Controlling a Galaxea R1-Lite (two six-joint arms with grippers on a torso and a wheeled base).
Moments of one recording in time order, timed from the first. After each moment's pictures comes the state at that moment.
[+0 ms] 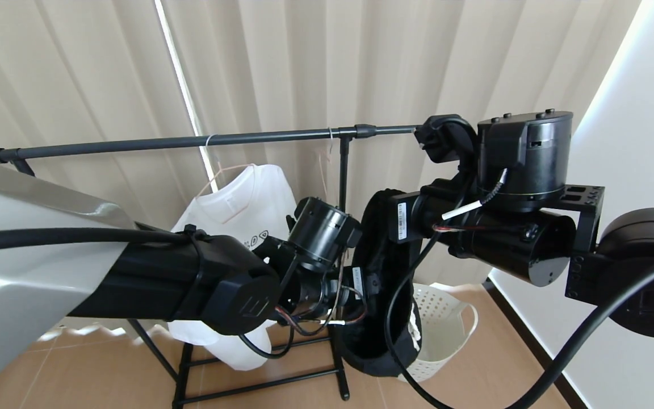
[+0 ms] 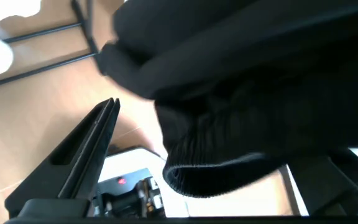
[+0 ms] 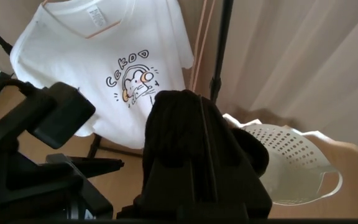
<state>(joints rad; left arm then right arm) -0.78 2.04 -1.26 -0.04 0.16 -0.60 0.73 1.75 -1.12 -0.35 -0.32 0.16</state>
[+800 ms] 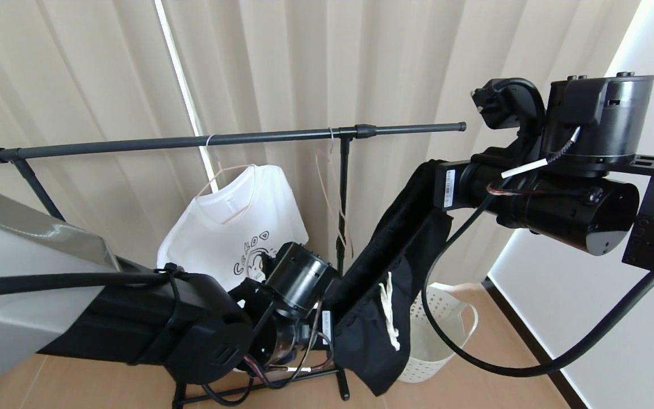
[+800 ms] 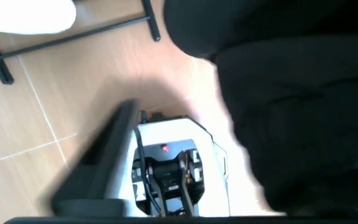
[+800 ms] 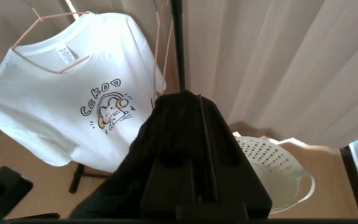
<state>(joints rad) -0.78 1.97 -1.02 -0.05 0.26 -0.60 0.59 1.67 -1.11 -0.34 -0.32 0.10</state>
